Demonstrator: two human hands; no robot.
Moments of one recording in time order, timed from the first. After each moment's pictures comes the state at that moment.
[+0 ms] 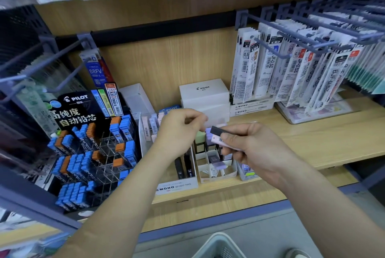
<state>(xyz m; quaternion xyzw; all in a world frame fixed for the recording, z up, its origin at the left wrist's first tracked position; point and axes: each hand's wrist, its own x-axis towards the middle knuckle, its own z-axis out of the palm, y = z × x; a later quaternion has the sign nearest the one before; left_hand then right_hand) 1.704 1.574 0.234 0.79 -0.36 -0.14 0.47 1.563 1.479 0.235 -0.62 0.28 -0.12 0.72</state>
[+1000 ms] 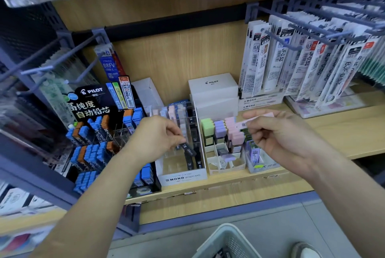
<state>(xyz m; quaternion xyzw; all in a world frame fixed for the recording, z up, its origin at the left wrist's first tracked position) 1.734 1.638 0.236 0.87 -0.38 -0.13 0.28 1.550 1.470 0.246 -0.49 0.30 -0.20 0.79</state>
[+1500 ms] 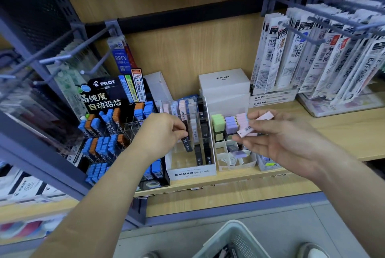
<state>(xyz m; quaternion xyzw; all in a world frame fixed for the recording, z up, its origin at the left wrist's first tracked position) 1.746 1.649 0.224 0.88 -0.41 -0.05 0.21 1.556 1.483 0.245 -0.48 0.28 -0.11 0.83</state>
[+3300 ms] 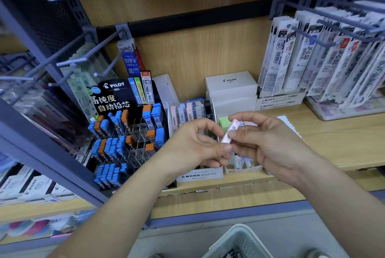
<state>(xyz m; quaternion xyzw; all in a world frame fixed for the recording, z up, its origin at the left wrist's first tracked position) 1.684 1.647 0.252 0.68 -0.29 -0.41 0.53 1.574 1.513 0.245 -0.52 0.23 -0.13 0.81</state>
